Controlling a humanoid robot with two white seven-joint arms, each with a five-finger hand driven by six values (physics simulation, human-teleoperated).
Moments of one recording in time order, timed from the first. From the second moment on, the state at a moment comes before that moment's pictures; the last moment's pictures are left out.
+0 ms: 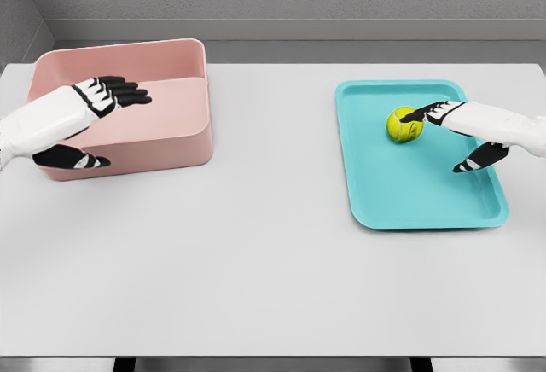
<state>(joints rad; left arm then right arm) -0.35 1.03 -0.47 -1.64 -0.23 -0.61 -0.07 -0.75 -0.99 0.92 -1.25 0.09 -0.61 0.31</state>
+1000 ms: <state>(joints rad) -0.34 1.01 -0.47 -1.65 -0.25 -0.61 -0.17 -0.94 -0.65 0.92 -0.82 0.26 -0.61 0.47</state>
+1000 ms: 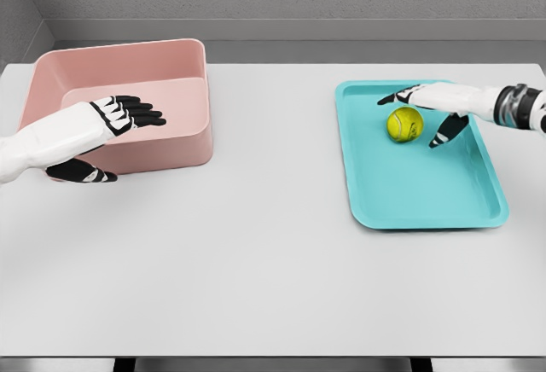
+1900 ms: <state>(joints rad) -0.33 1.02 -0.47 -1.68 -0.24 -0.61 -0.18 -0.95 -0.61 0.92 -0.80 0.27 -0.61 0.49</state>
